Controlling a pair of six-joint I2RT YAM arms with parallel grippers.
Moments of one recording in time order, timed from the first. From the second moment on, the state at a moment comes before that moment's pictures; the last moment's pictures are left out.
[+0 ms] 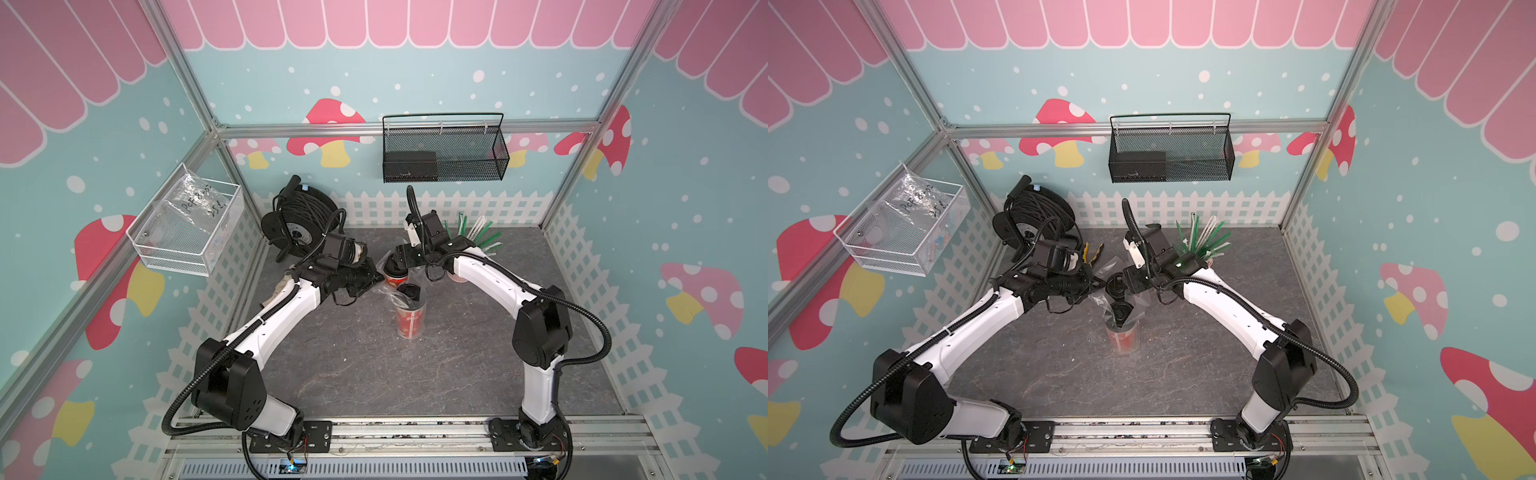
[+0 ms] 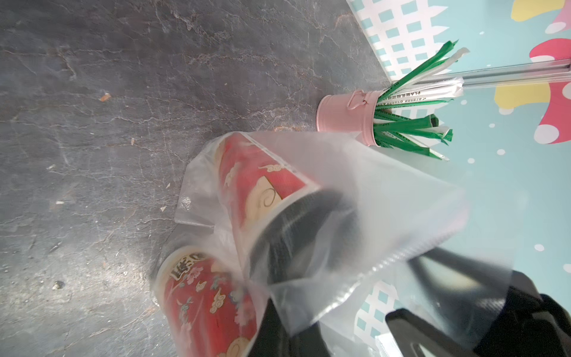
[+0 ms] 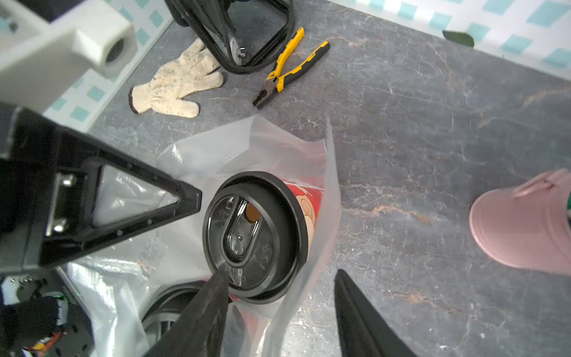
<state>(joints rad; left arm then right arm) -0.39 1.42 1.16 -0.52 0.41 -0.98 0.70 1.63 1.54 -0.70 -0.08 0.17</state>
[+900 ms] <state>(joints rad) -0.38 1.44 1.17 -0.52 0.42 -0.96 0.70 1.84 1.67 -0.67 -0.02 0.18</state>
